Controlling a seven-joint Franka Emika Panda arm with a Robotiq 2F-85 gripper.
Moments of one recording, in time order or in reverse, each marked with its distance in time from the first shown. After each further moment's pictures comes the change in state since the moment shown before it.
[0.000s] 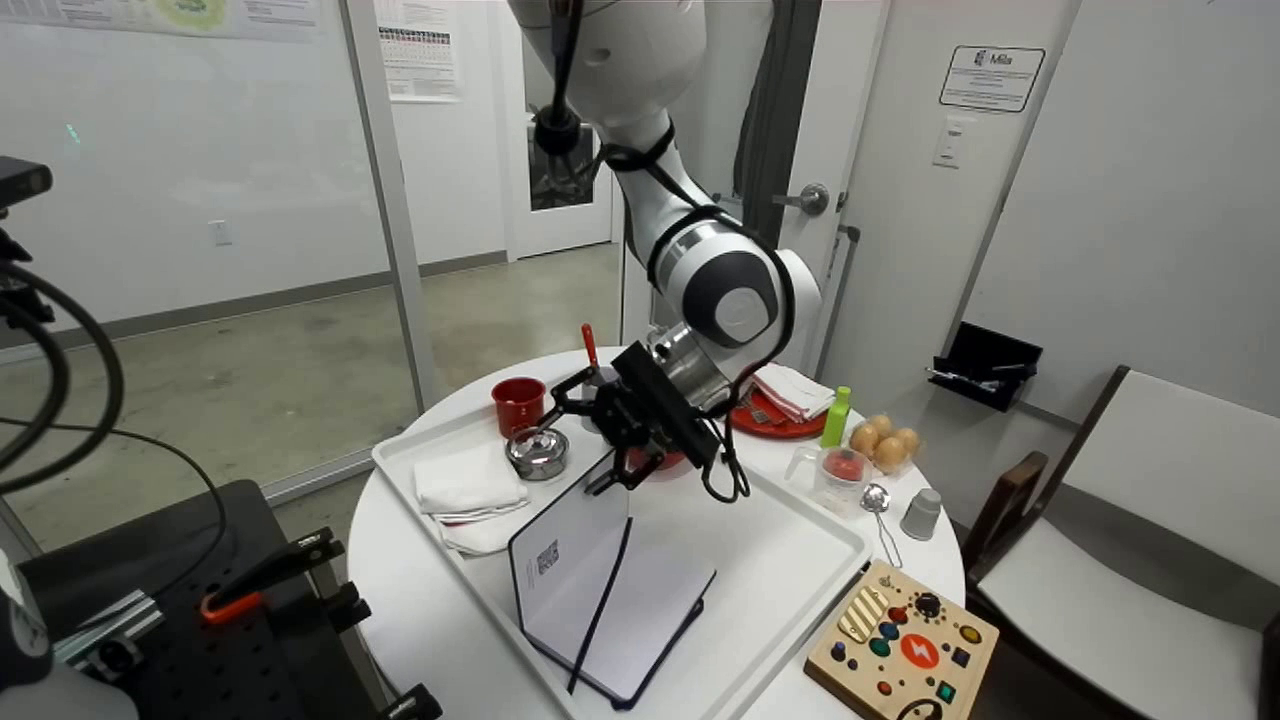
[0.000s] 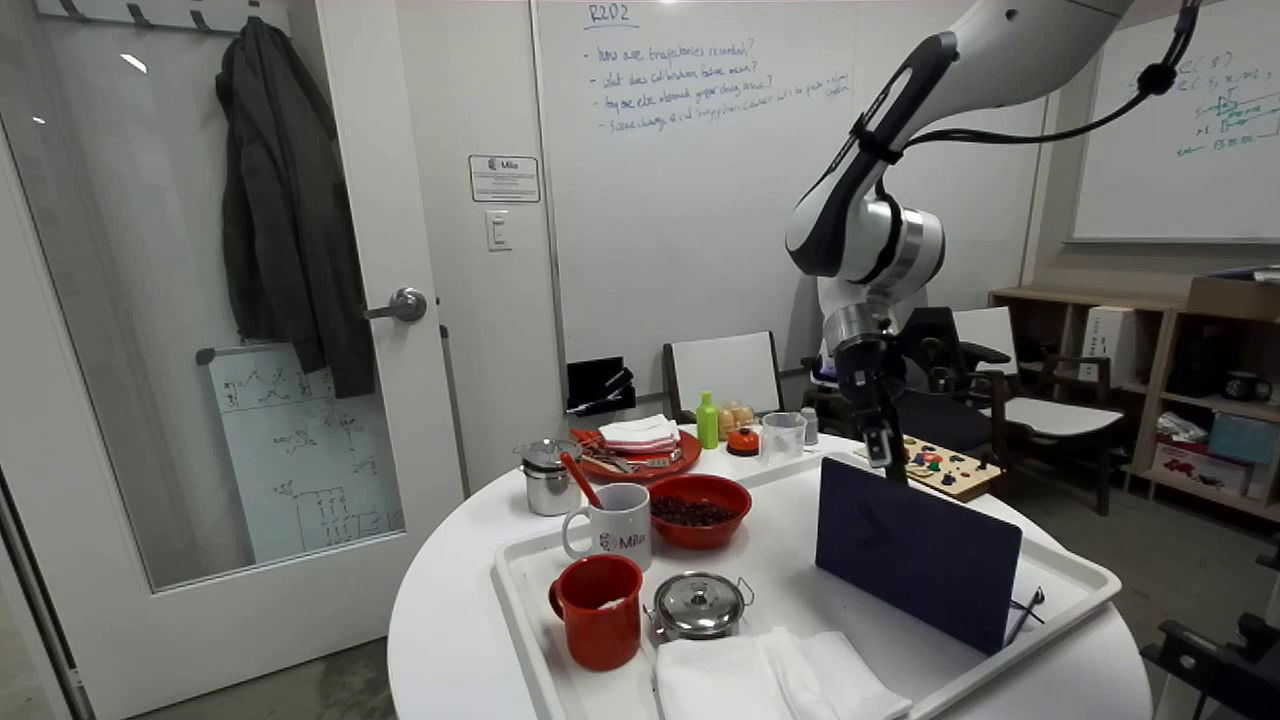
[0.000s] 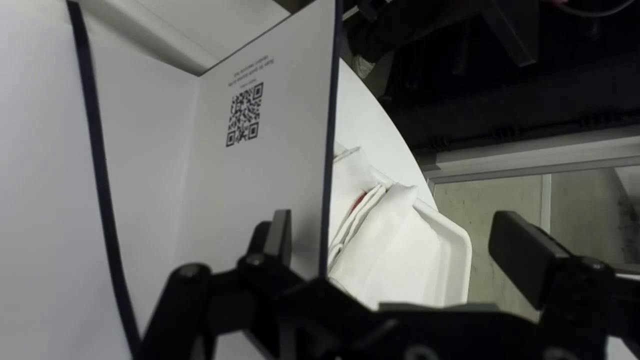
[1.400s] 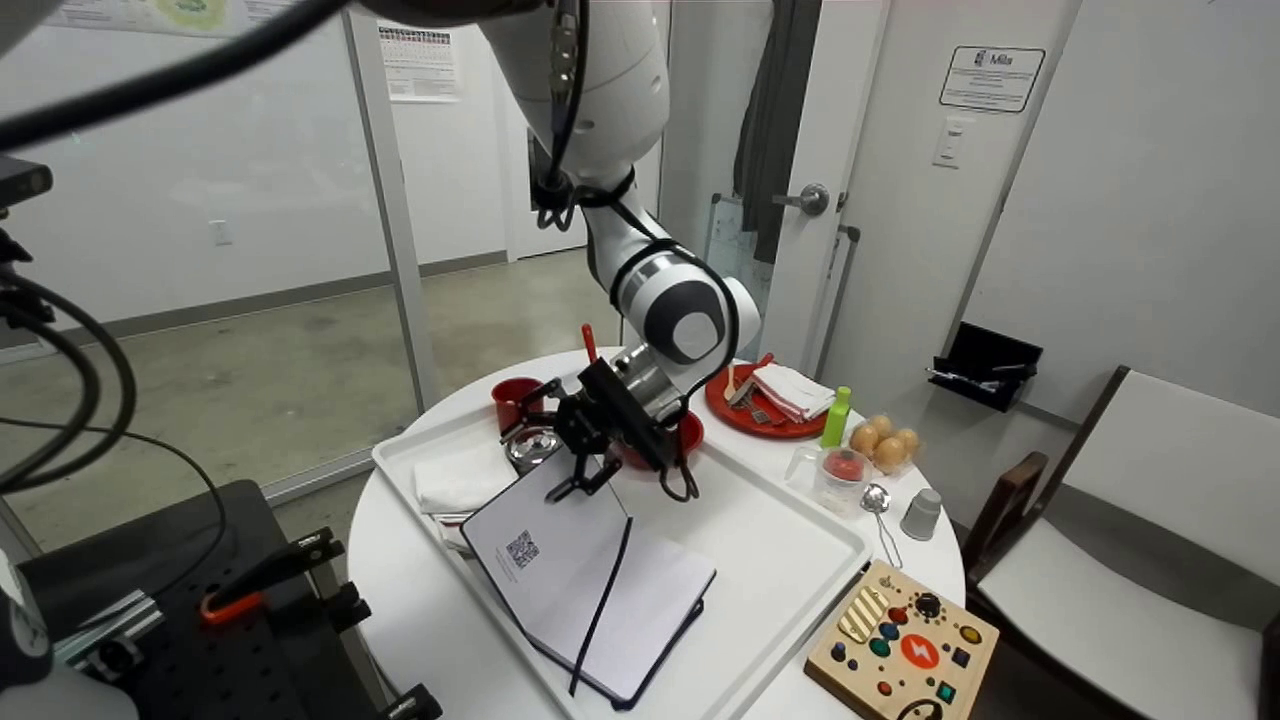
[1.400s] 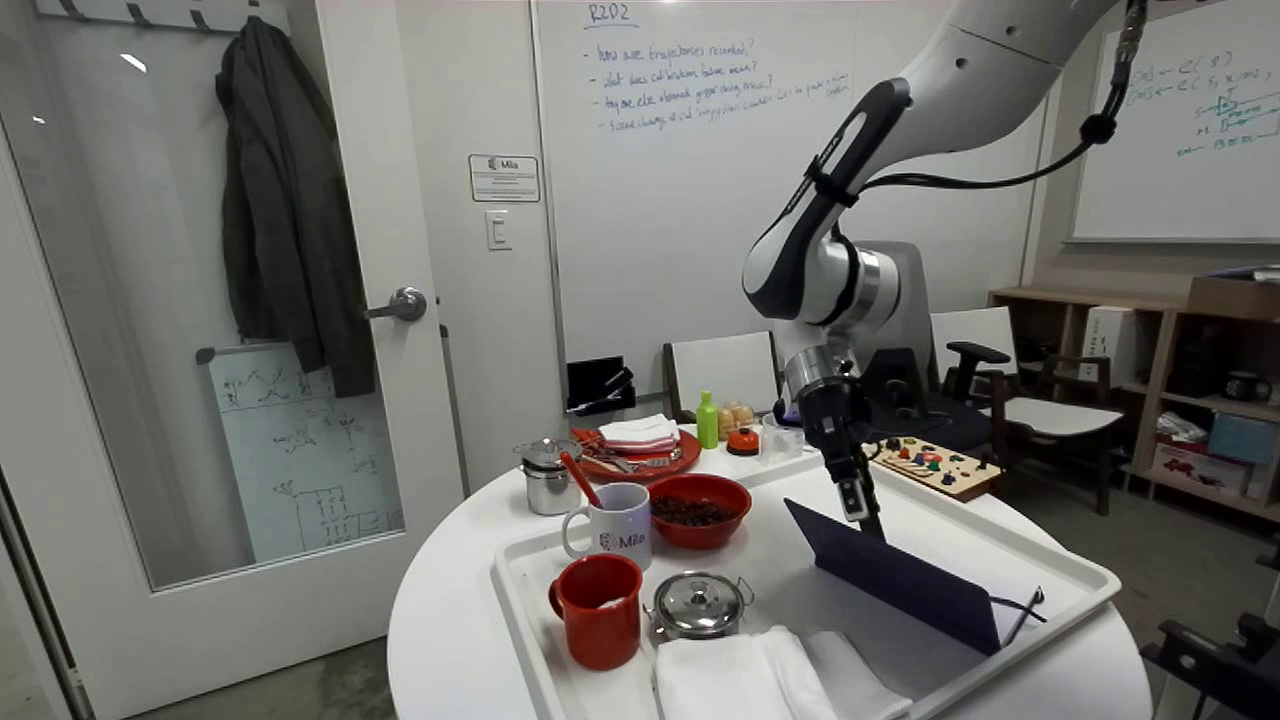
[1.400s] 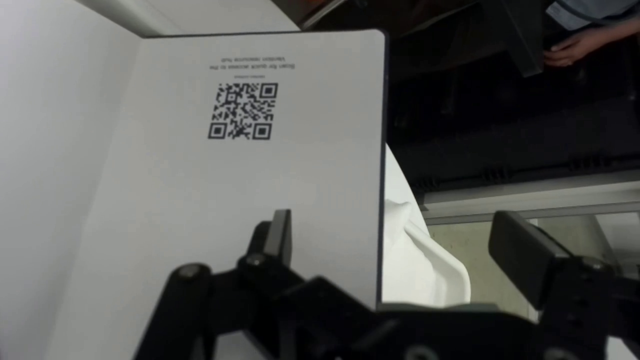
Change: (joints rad) arm 0.093 0.119 0.016 0.068 -0.008 -0.019 0.013
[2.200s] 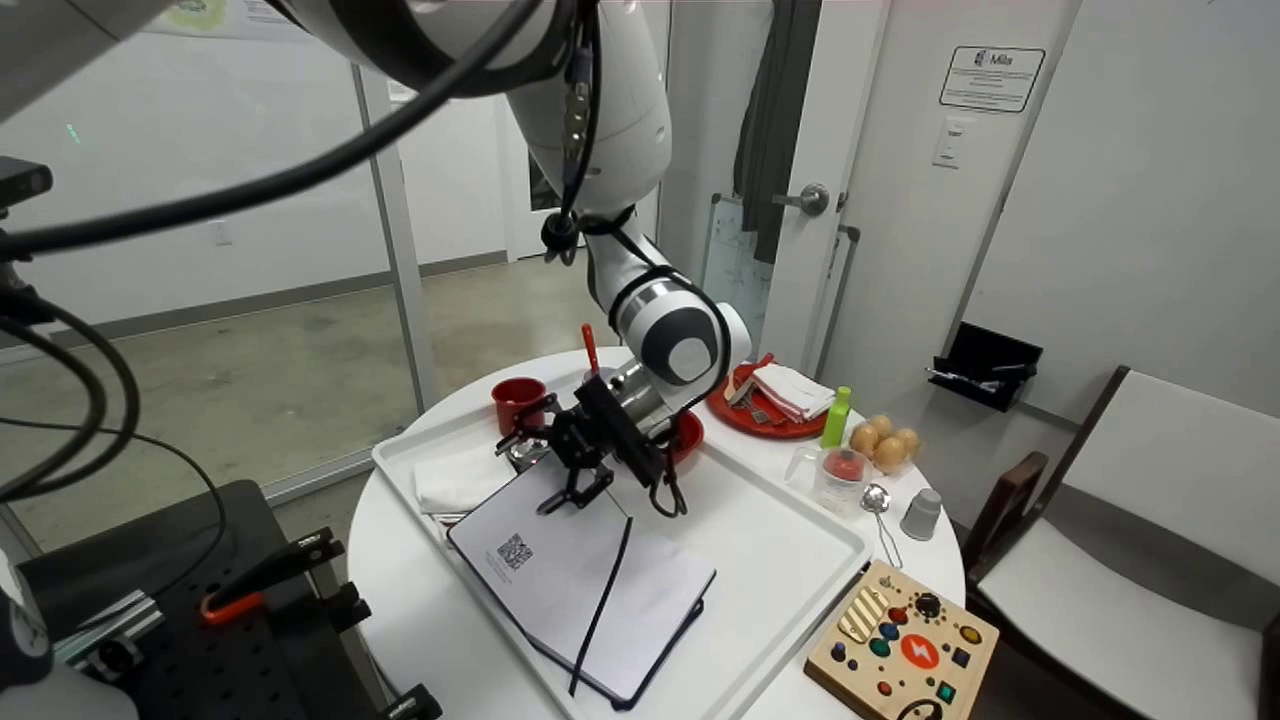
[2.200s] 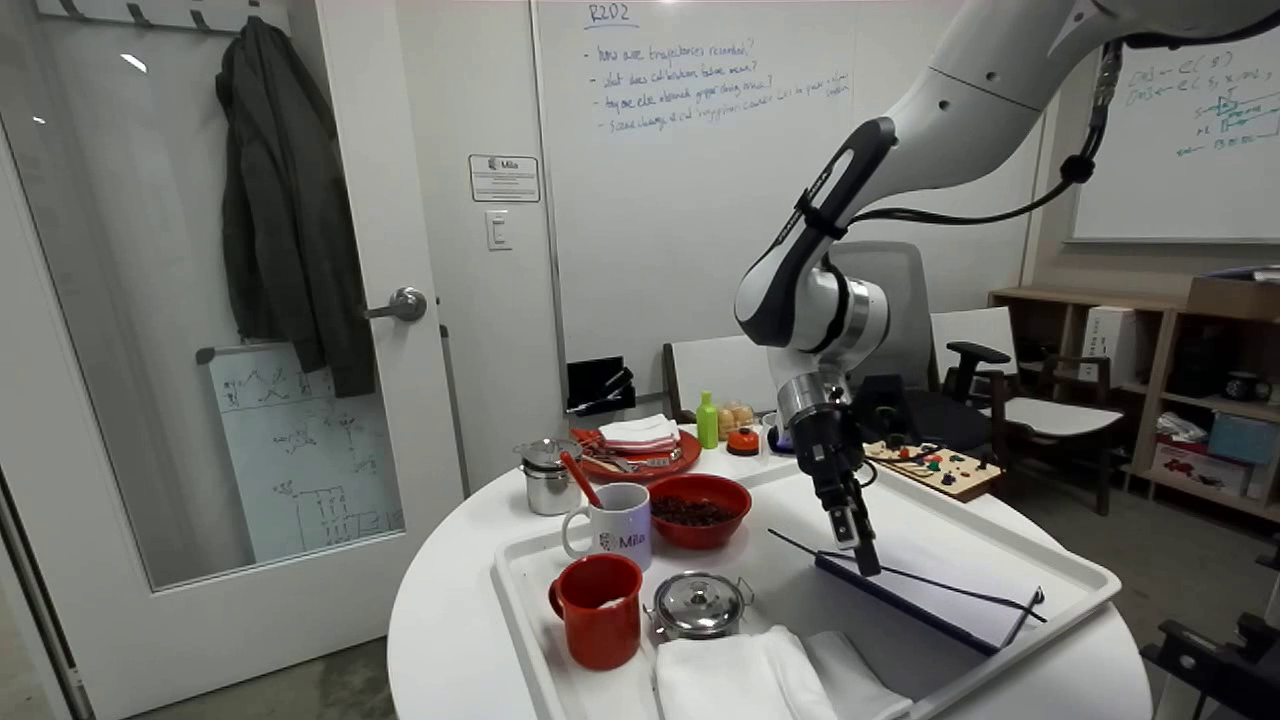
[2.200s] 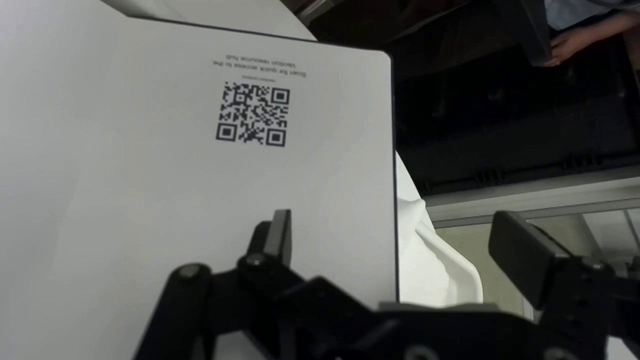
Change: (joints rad) arm 0.003 0.090 0.013 0.068 0.000 -0.019 0.027
